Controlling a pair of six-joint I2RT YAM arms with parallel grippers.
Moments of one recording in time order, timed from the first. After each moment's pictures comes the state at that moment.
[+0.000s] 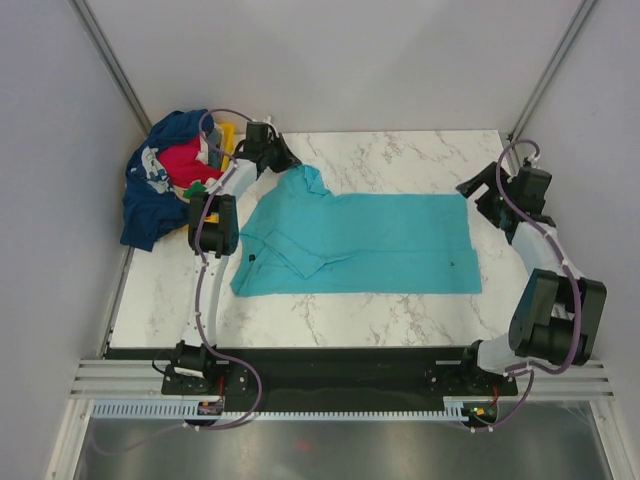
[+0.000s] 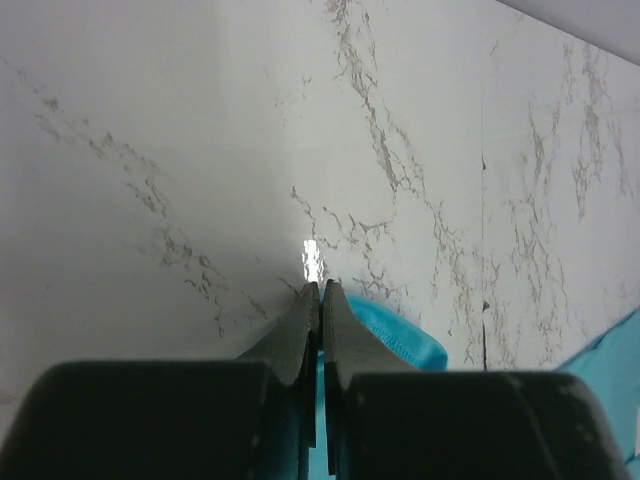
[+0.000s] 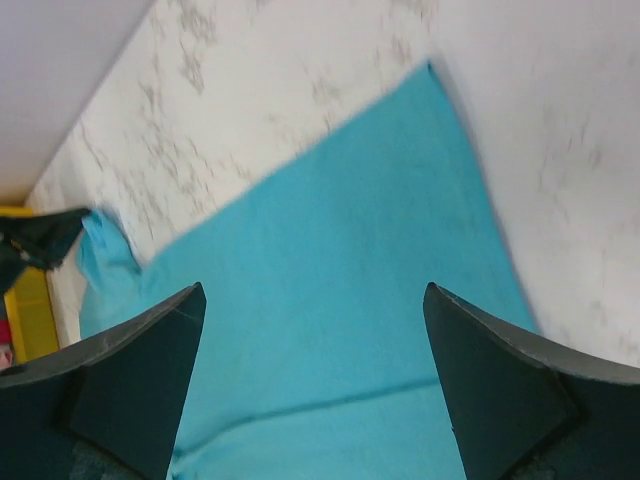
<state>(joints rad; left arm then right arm) -0.17 2.69 2.31 -0.24 0.37 -0.55 -0.27 1.40 0.85 -0.06 -0.33 0.61</state>
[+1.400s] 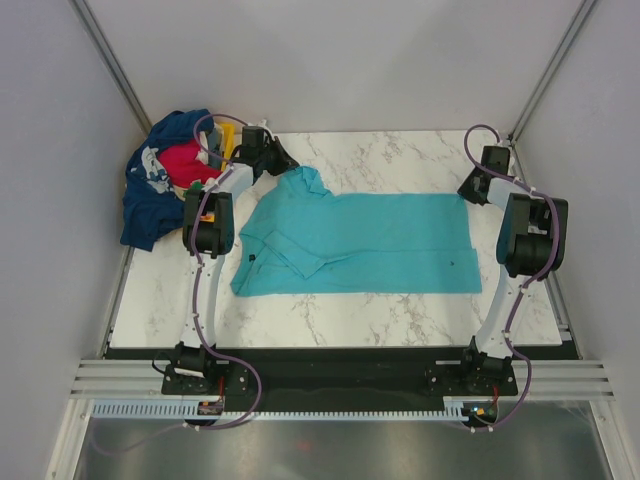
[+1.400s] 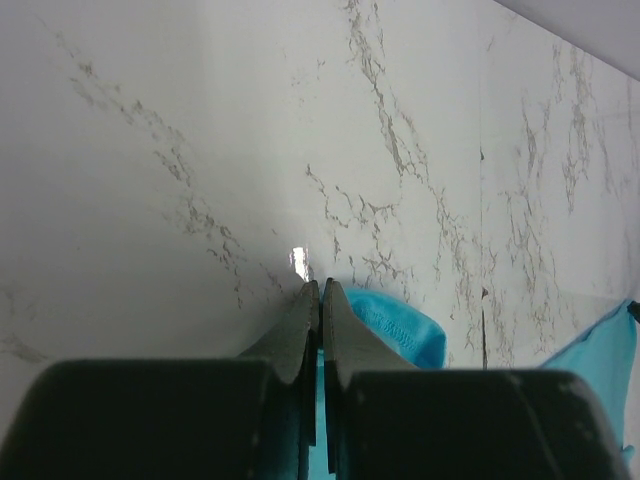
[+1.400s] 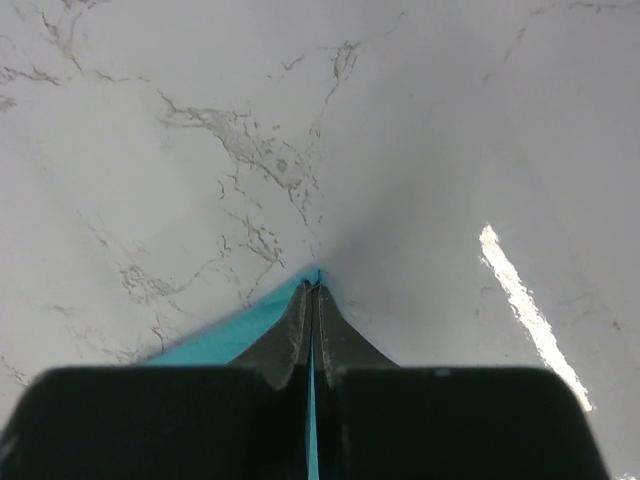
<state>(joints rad) -0.15 2.61 2.12 -0.09 0.39 -0.58 -0.17 2.12 1.45 -0.16 0.03 0.46</state>
